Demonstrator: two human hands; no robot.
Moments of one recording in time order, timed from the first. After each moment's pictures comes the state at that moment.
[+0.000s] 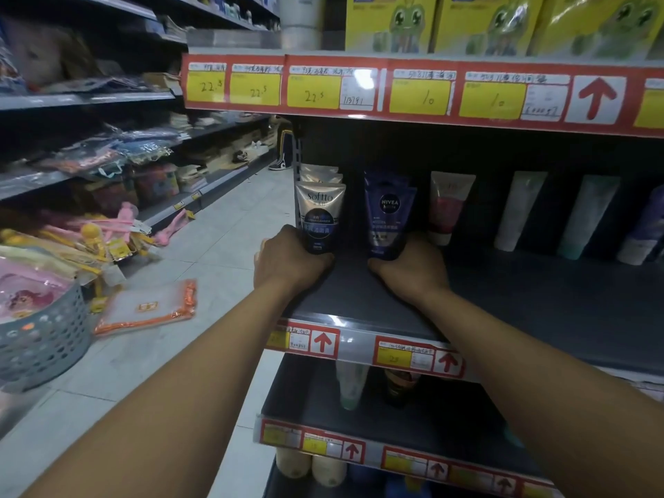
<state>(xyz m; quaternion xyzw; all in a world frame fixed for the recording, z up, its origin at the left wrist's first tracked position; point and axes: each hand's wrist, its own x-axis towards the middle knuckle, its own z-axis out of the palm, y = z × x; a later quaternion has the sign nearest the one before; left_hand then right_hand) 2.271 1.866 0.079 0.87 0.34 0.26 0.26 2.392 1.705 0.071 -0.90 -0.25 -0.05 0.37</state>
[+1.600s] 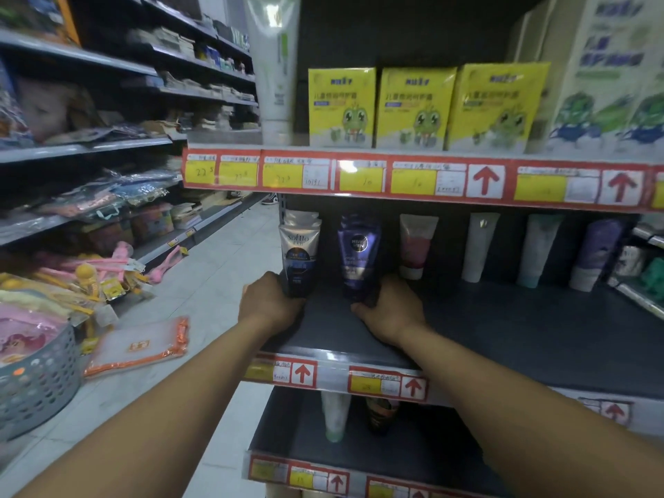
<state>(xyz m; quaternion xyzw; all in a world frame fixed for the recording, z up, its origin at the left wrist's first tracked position) 2.256 1.856 0.094 0.88 0.35 0.19 0.25 2.393 1.684 0.072 -0.92 -0.28 -0.06 0.28</state>
